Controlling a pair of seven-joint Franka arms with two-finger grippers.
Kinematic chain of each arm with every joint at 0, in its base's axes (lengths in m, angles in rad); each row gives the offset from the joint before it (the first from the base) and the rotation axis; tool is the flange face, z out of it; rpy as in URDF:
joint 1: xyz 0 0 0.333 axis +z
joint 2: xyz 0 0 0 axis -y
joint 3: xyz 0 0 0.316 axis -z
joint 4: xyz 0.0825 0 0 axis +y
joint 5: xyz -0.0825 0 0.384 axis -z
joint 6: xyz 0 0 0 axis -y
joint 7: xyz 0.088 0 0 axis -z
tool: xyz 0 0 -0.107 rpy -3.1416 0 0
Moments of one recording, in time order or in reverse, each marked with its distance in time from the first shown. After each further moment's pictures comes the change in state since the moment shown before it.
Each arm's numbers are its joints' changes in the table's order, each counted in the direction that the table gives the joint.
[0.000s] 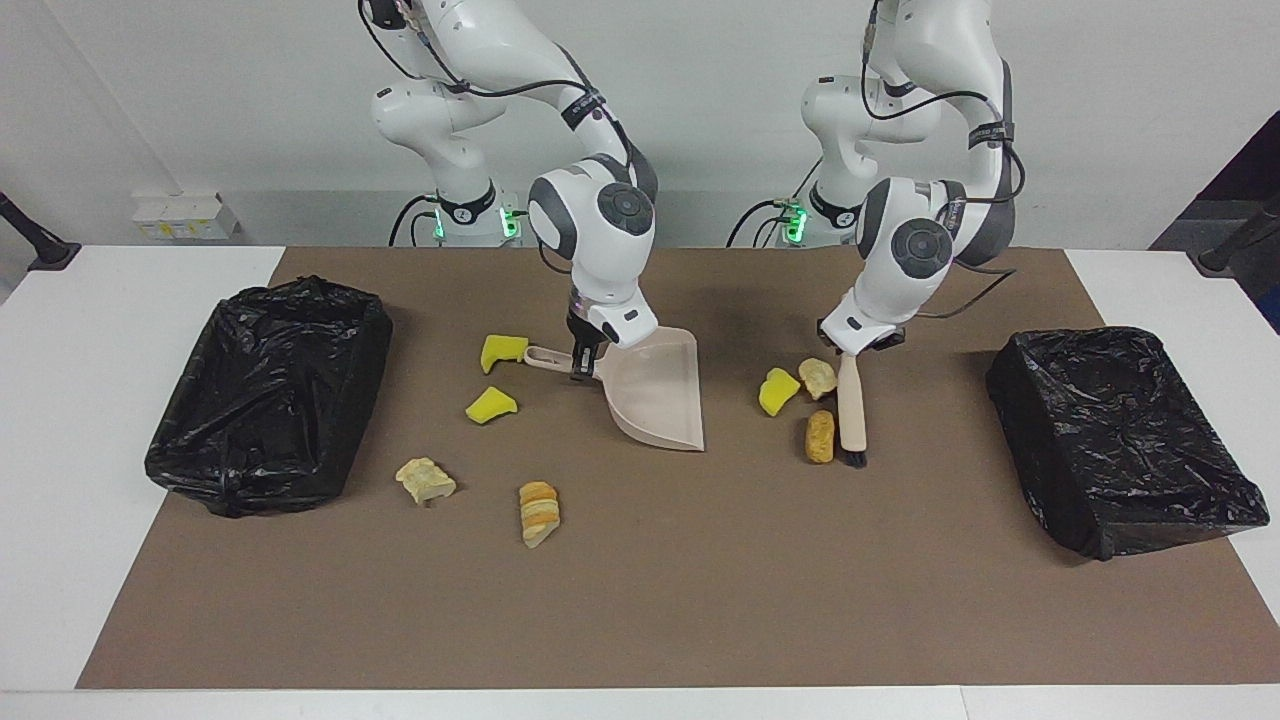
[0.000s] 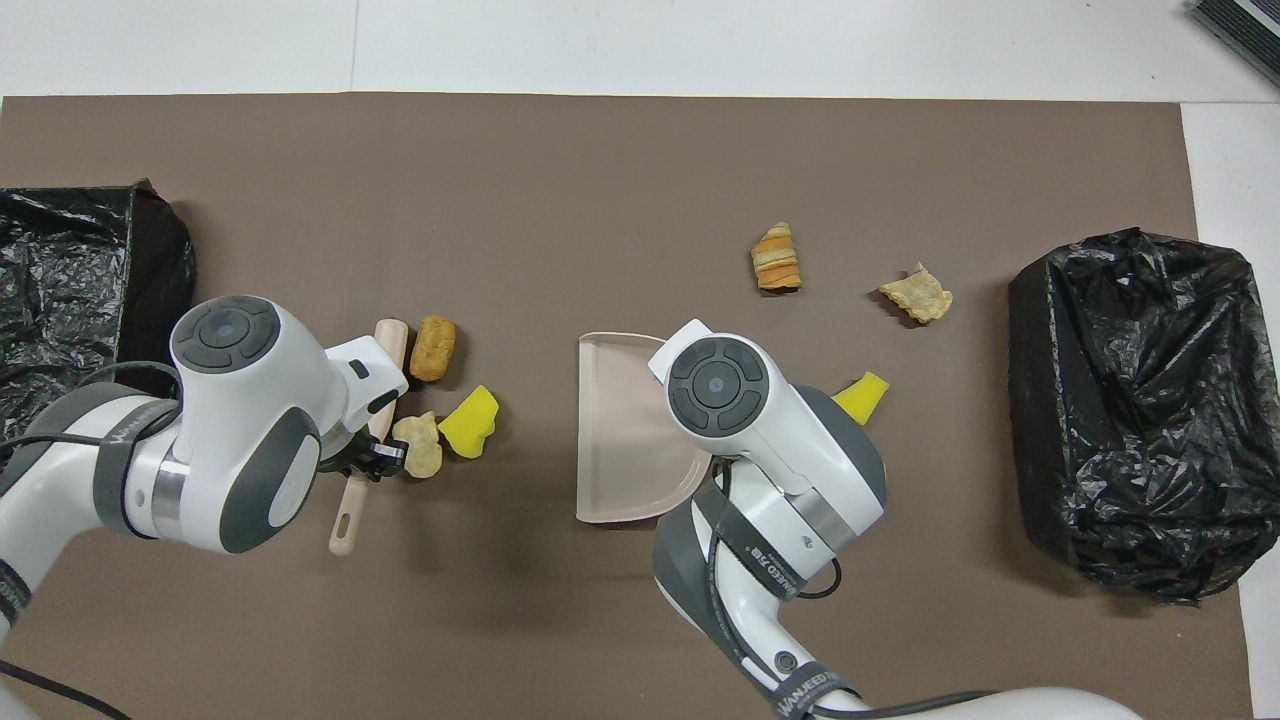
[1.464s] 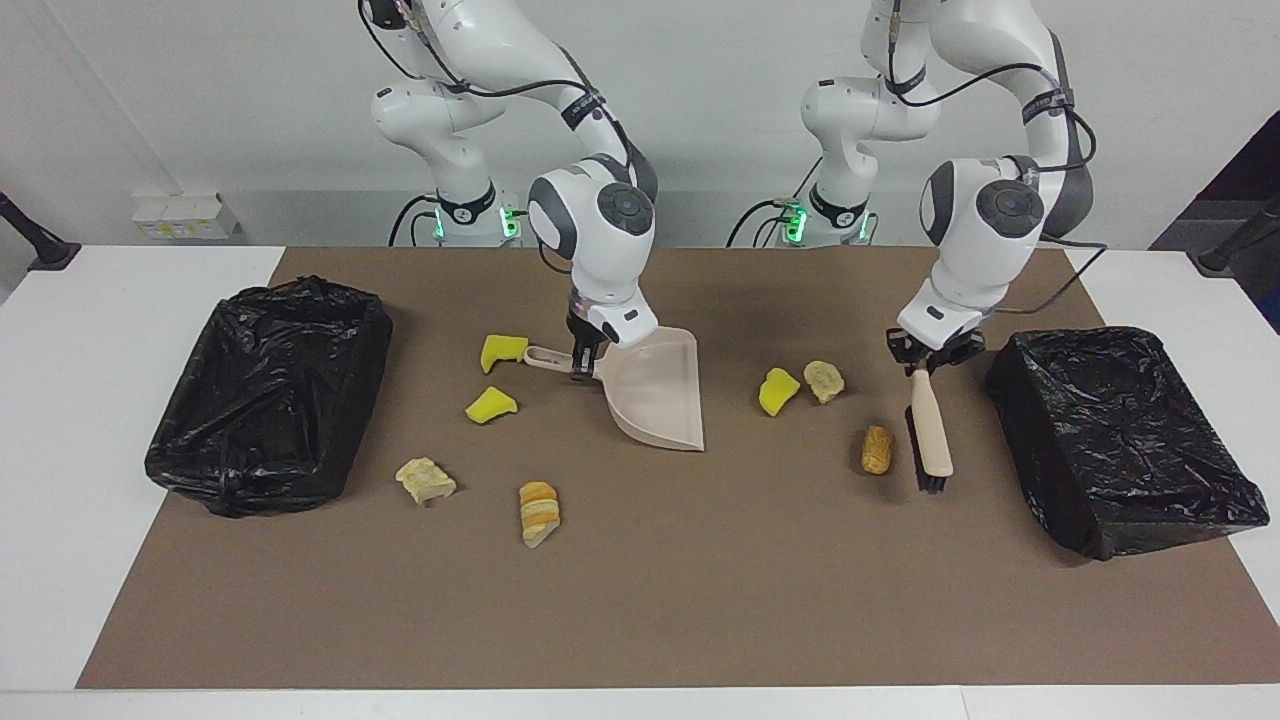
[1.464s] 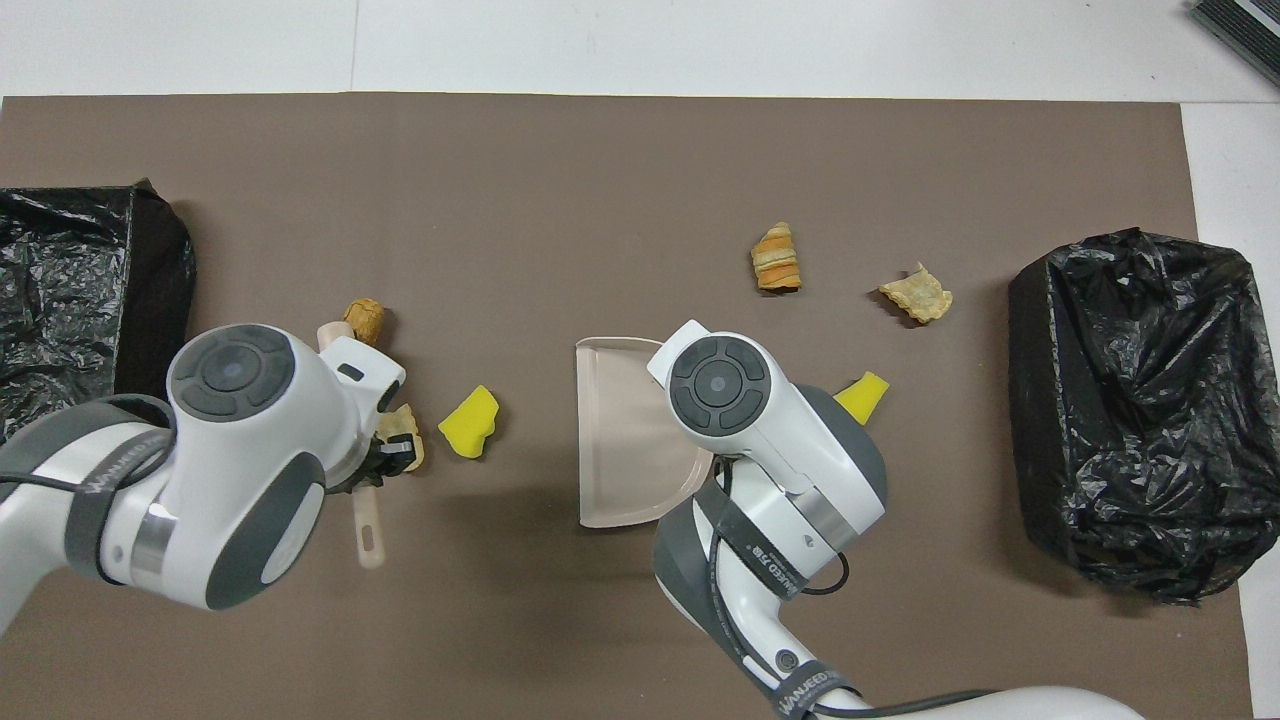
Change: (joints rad) left arm 0.170 0.006 -0.038 -0.105 -0.140 0.124 0.232; right arm 0.000 0.000 0.000 0.000 0.000 0.000 -0.001
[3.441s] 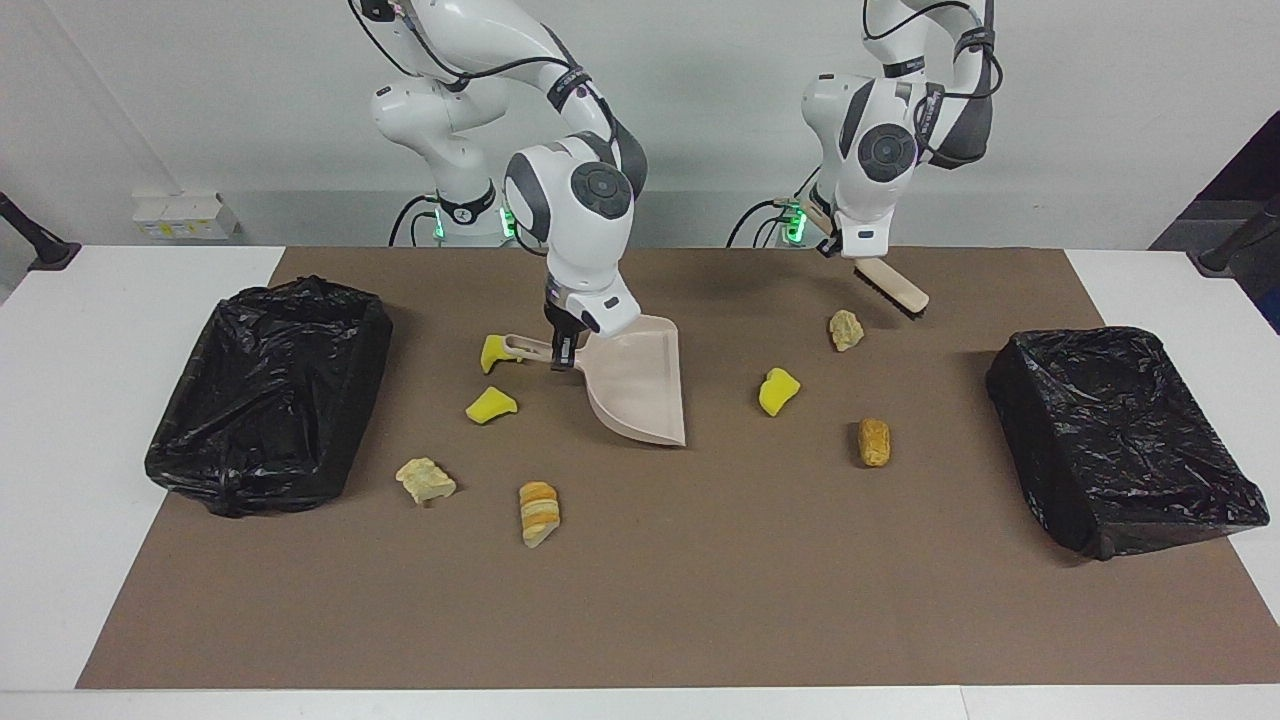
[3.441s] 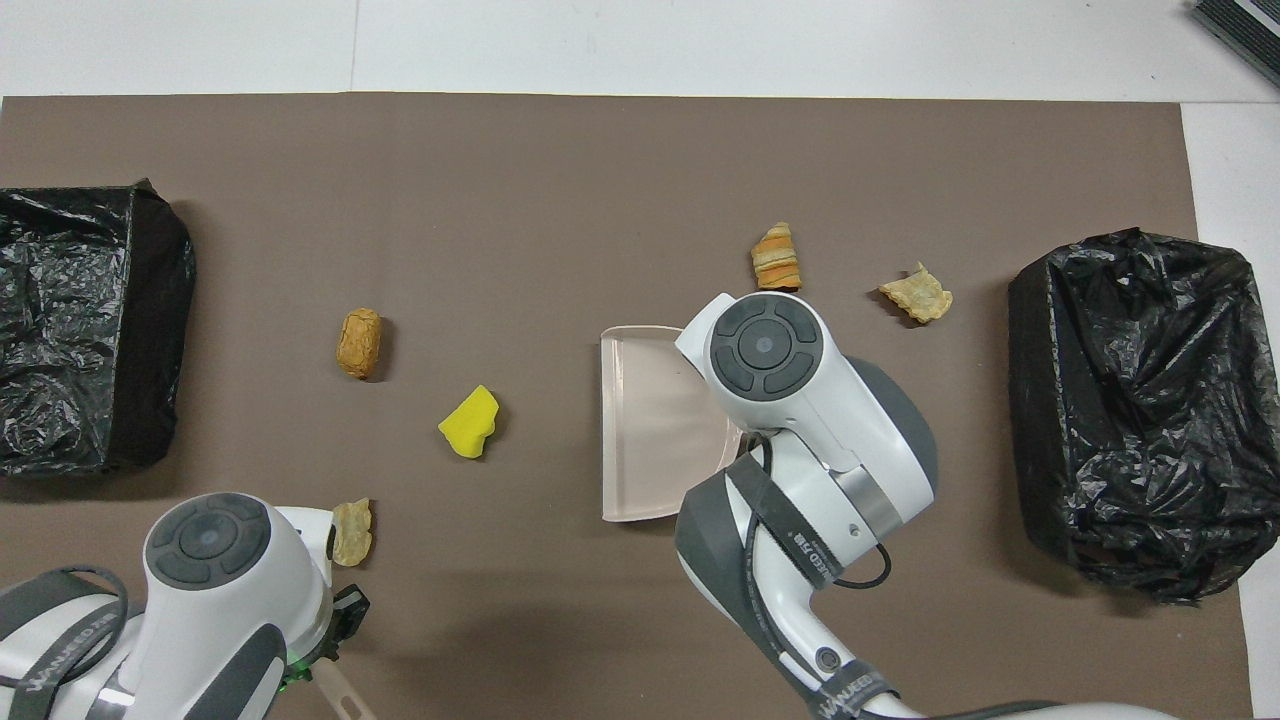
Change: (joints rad) left arm -0.273 0.455 0.029 0.495 0.115 -0.374 -1.206; right arm -0.039 0.037 0.000 -0.036 -0.020 -0.063 -0.122
